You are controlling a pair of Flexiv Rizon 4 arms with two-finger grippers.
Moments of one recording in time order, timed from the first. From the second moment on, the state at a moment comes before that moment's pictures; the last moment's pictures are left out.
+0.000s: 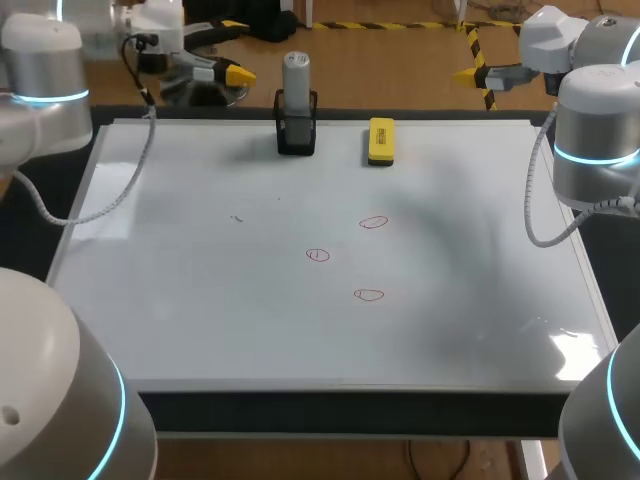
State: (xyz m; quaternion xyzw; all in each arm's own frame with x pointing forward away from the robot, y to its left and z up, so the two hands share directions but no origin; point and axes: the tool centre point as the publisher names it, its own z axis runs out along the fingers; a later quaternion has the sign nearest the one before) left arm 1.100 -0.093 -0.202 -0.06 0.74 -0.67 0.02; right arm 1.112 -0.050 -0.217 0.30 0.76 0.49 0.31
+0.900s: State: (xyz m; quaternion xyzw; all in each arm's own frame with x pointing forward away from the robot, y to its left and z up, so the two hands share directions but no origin) left arm 1.090 -0.157 -0.241 0.00 0.72 -0.69 -0.05; right arm 1.112 -0.050 -0.217 0.30 0.76 0.49 0.31
